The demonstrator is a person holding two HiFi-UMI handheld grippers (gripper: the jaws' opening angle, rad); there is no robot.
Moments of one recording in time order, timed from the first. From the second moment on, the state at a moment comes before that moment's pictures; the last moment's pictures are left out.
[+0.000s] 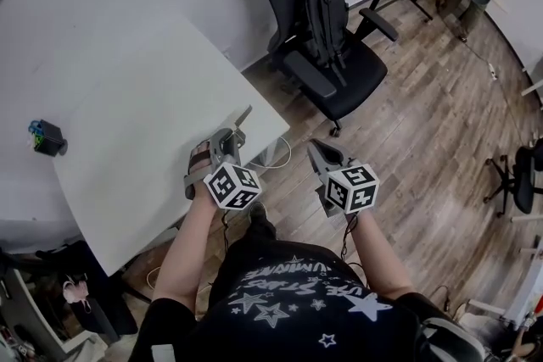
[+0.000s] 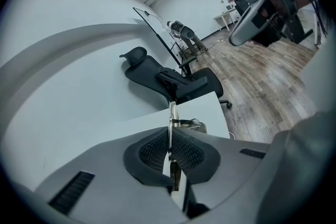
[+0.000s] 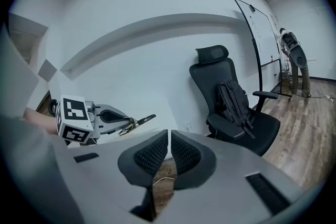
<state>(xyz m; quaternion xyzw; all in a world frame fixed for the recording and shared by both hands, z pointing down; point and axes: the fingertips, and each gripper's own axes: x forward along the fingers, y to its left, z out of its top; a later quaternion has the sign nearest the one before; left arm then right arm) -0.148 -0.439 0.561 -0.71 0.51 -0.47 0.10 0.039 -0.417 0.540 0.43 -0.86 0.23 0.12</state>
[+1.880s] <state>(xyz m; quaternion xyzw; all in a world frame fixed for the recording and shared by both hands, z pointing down) -0.096 -0.090 0.511 -0.72 0.64 -0.26 -0.11 0.103 -0.144 0.506 0.35 -0.91 0.18 0.12</state>
